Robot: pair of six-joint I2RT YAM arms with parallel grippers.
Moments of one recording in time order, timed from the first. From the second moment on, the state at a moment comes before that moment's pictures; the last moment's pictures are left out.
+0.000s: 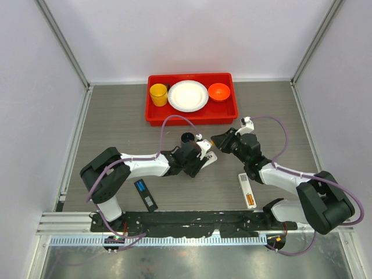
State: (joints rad) left arm -0.96 1.72 0.90 -0.06 -0.11 -0.13; right arm 0.49 1.27 0.42 0.60 -0.02 0.76
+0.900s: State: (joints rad) left arm -0.96 1.72 0.90 -0.06 -0.11 -0.13; right arm 0.49 1.25 0.48 0.45 0.19 0.61
